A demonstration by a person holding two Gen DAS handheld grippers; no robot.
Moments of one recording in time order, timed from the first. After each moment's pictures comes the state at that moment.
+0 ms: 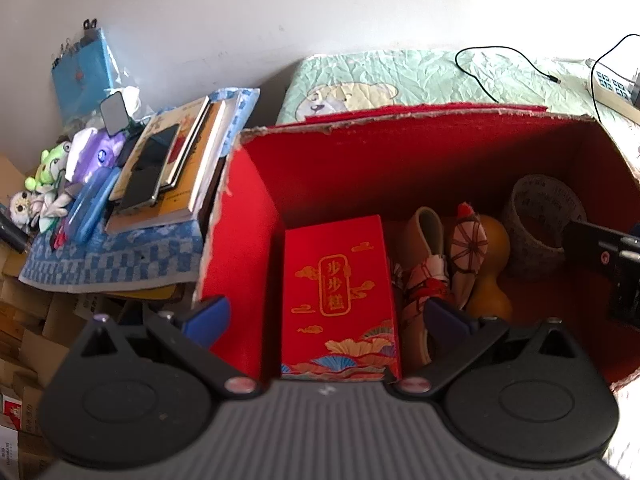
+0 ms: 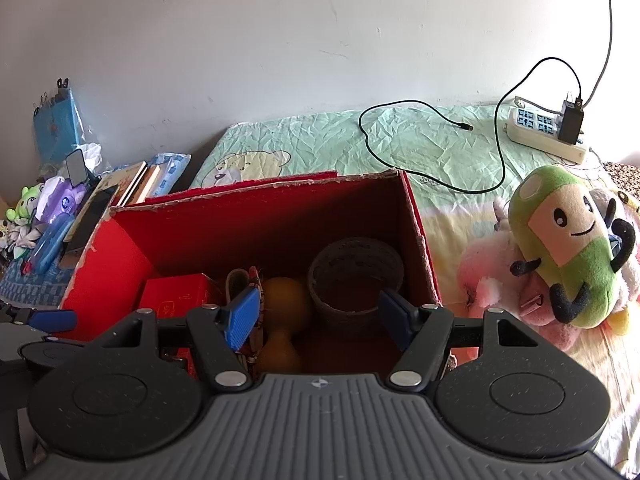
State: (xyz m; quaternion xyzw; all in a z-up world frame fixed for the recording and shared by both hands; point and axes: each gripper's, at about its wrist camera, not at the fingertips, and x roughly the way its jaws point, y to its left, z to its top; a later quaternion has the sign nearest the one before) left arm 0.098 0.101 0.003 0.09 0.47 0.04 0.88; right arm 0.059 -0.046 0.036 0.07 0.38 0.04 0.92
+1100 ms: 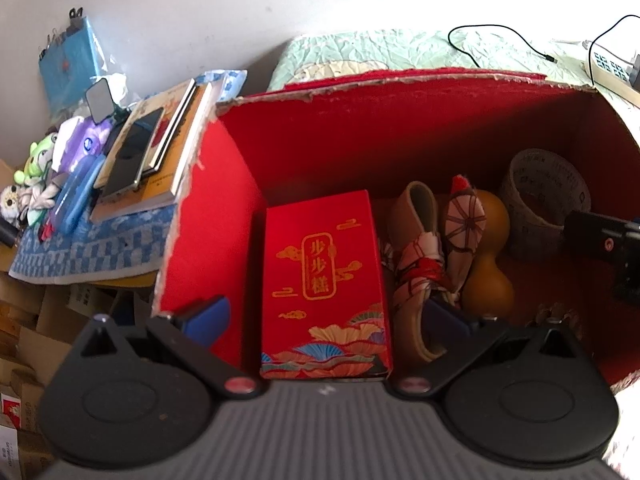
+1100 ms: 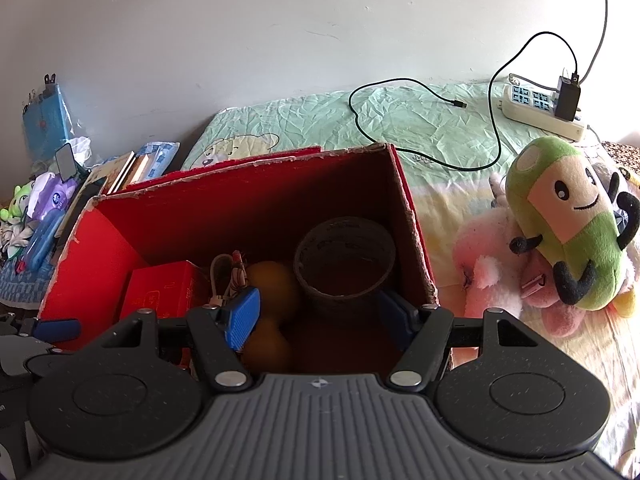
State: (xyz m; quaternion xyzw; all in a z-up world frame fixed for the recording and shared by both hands) left arm 0.101 0.097 -0.015 0.09 0.49 0.03 0.87; right arm 0.067 -0.053 0.022 0.08 0.40 0.03 0.91
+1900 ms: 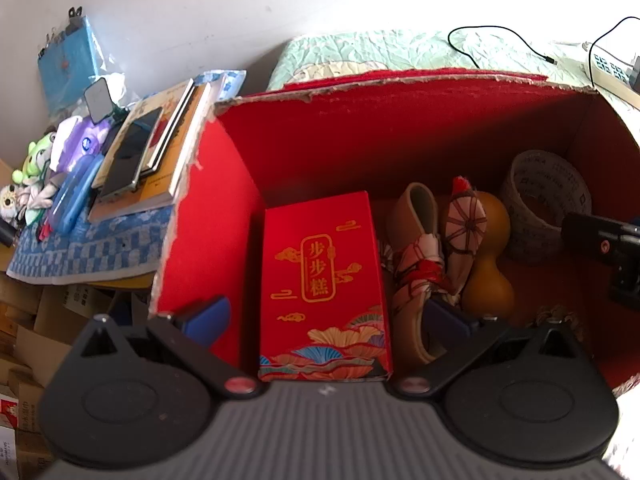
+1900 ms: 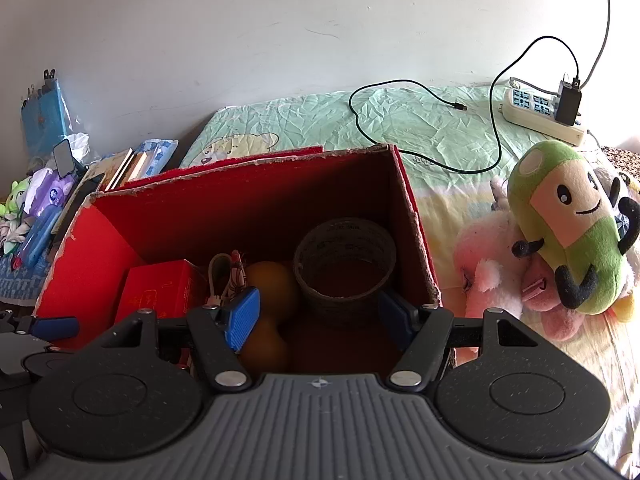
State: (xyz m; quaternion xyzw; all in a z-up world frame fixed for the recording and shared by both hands) left arm 0.102 0.097 -0.015 0.09 0.49 0.02 0.87; right arm 0.067 -0.050 0.021 0.08 0.40 0.03 0.91
